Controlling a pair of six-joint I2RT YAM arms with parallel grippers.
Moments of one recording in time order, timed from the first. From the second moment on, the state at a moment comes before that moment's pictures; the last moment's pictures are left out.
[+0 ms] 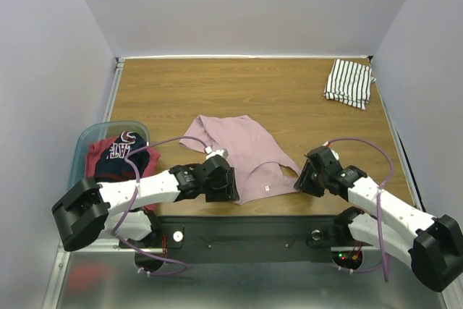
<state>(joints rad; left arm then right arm) -1.03 1.18 0.57 -0.34 0.01 -1.00 0.54 0.91 0.41 -0.58 0.08 0.94</state>
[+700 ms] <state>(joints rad) -1.08 1.38 0.61 -0.21 -0.08 -1.02 0.54 0.92 0.52 -0.57 0.23 0.92</state>
